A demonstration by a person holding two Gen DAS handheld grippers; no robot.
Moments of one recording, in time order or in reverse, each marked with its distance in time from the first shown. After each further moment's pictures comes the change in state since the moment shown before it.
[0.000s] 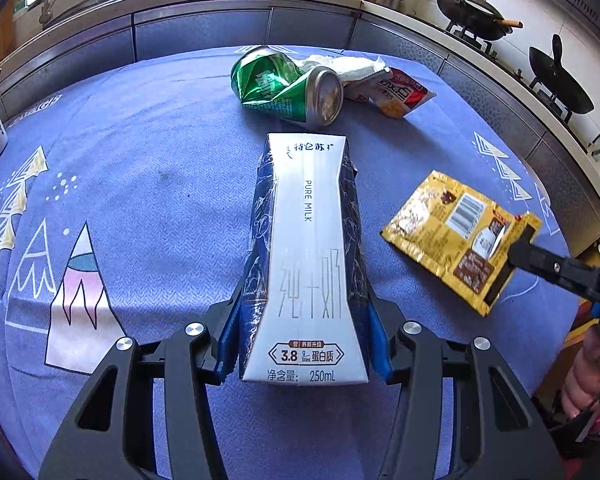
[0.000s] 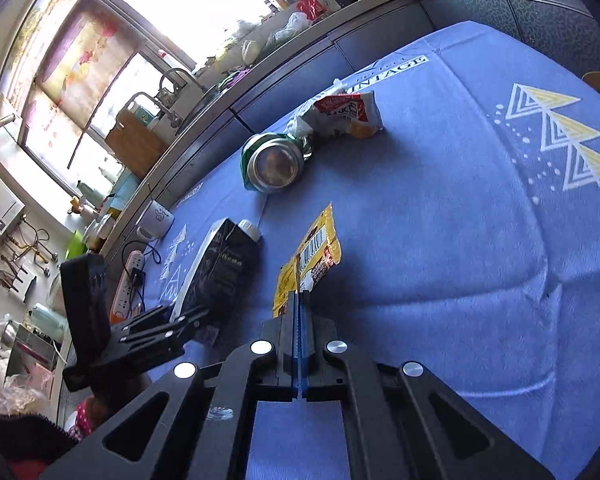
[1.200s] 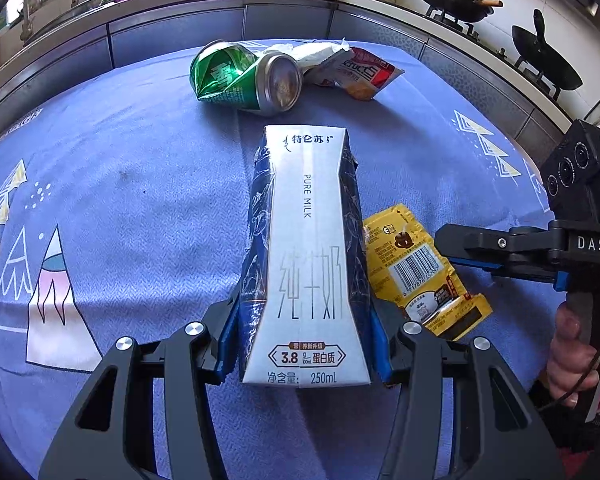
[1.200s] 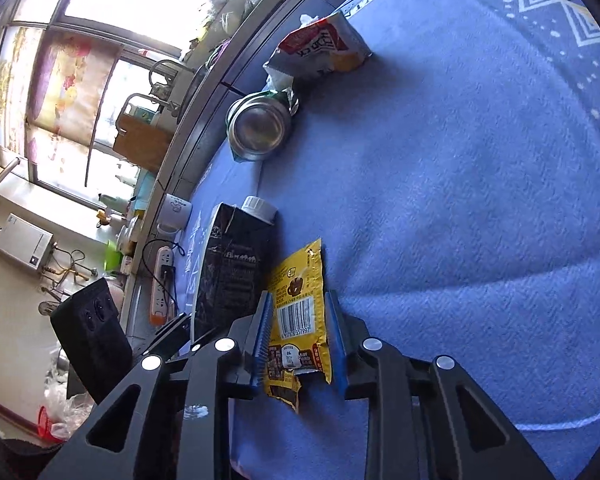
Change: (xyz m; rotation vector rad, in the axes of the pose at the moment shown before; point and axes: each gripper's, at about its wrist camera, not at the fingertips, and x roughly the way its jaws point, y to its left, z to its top) left arm 0.009 -0.027 -0.007 0.068 0.008 -0.008; right arm 0.050 -0.032 0.008 0.197 0.158 0.178
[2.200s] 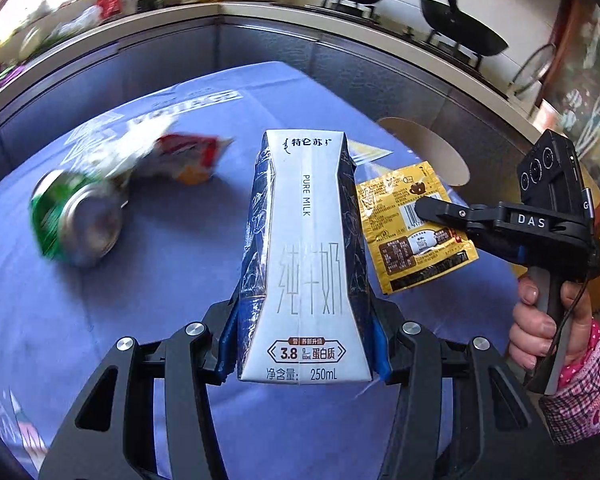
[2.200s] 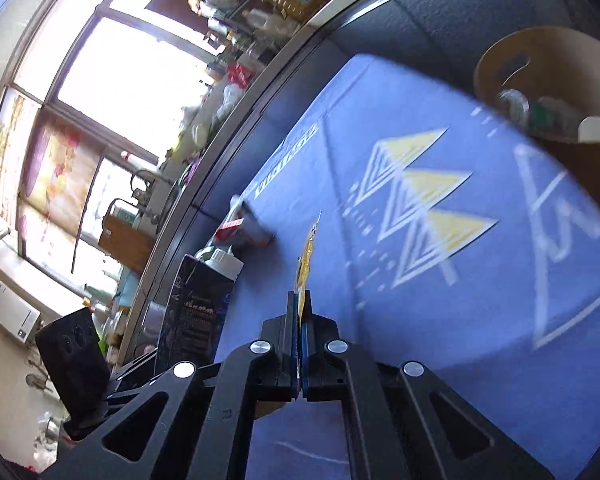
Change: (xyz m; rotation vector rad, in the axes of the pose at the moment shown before) left arm 0.020 -0.126 0.102 0.269 0.019 -0.233; right arm -0.144 -0.060 0.034 0.081 -0.409 -0.115
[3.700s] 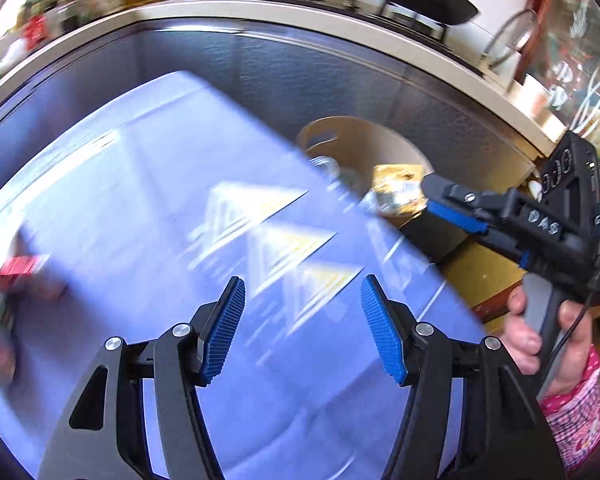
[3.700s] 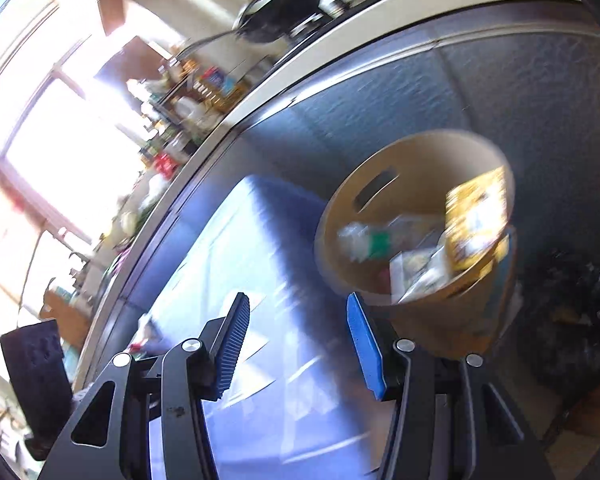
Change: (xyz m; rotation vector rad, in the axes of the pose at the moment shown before) left arm 0.073 -0.077 0.062 0.062 0.043 -0.037; right arm -0.063 -0.070 0.060 0.031 -0.241 -0.222
